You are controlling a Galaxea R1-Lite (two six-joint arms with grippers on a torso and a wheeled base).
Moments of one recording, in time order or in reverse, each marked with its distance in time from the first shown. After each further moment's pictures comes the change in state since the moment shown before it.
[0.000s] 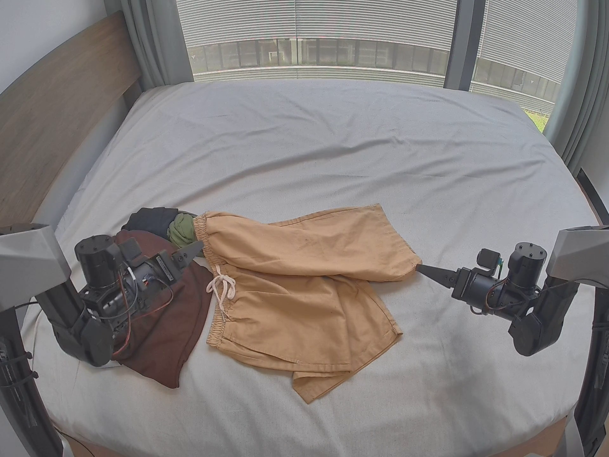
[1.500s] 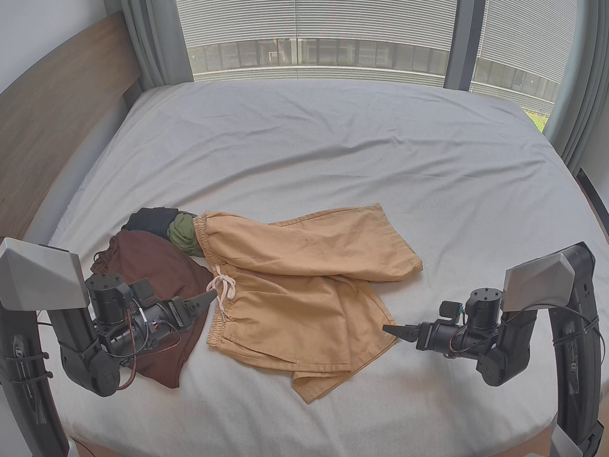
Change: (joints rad) left arm -0.028 0.105 0.201 -0.173 -0.067 0.117; right arm 0.113 0.273 -0.003 -0.001 -0.081 -0.100
